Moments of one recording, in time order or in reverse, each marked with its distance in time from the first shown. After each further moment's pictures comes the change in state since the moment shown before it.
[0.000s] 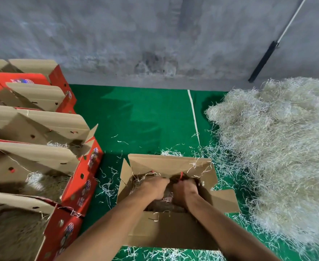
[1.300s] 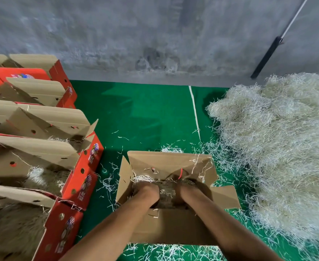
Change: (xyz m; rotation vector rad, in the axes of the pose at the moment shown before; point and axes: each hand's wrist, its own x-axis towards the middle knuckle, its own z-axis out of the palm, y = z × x) left_hand -0.009 0.003 0.028 0.207 -0.143 -0.259; right_hand -0.004 -0.003 0.011 0.406 -0.159 0.096
